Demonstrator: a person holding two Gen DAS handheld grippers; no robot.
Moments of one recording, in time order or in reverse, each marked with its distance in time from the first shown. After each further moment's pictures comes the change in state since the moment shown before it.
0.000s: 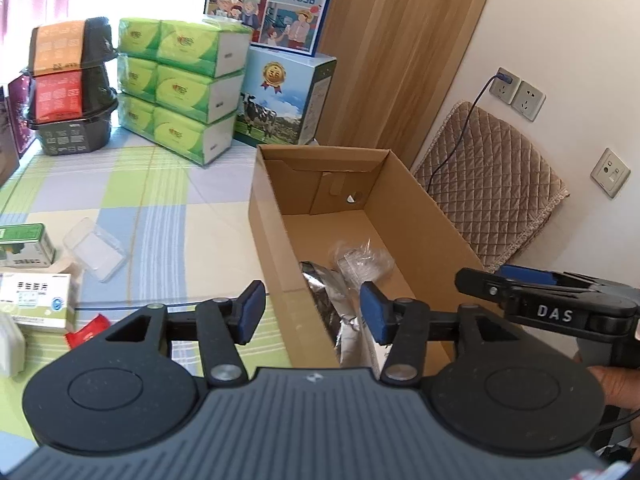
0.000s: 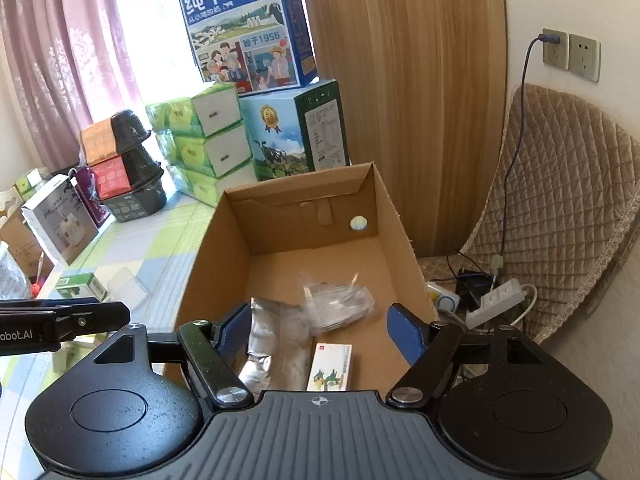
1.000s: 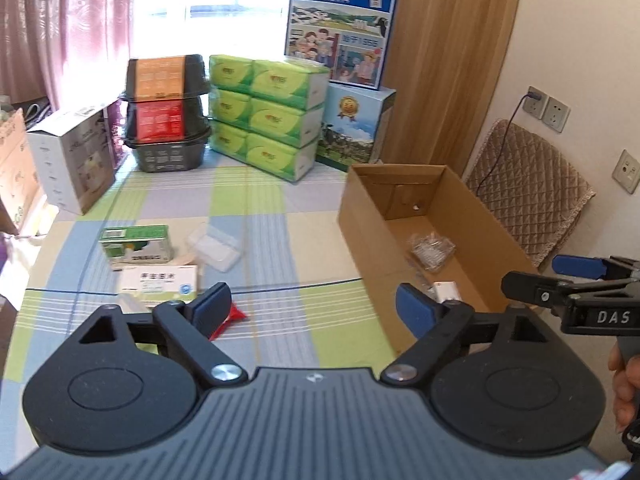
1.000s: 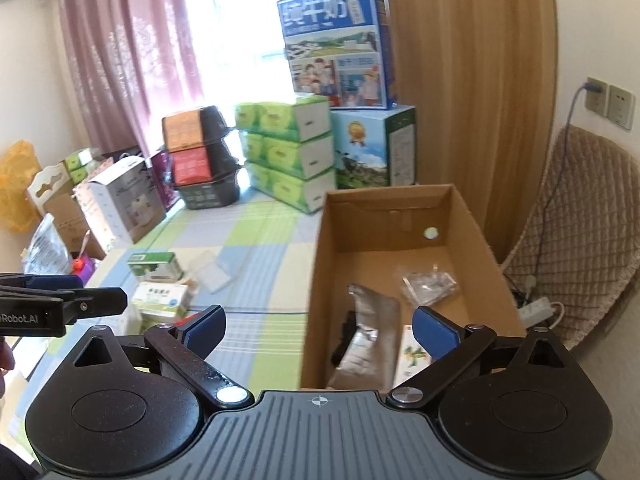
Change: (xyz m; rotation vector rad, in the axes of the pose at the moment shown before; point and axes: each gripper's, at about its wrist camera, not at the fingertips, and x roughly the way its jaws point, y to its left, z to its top) left arm -0.119 0.063 -0.032 0.021 -0.071 0.162; right arm -0.064 0.105 -0.026 -0.111 -0.033 0.094
